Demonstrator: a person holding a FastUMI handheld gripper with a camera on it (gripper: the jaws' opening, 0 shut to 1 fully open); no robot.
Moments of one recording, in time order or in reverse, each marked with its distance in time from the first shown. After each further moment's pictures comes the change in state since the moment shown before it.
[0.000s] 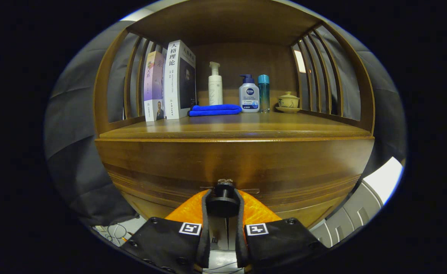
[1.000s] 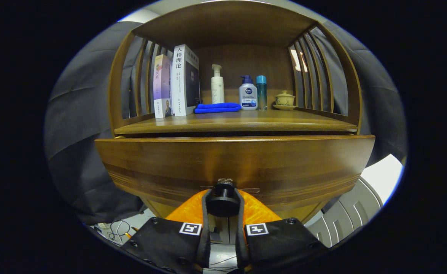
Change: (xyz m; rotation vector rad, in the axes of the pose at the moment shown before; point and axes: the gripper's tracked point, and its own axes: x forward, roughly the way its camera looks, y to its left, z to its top) arm -0.049 -0.001 -0.019 -0.010 0.011 0.019
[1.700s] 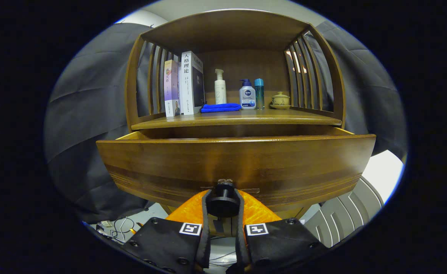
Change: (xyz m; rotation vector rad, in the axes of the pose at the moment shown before) arm -0.055 0.007 -0.018 0.008 -0.002 0.015
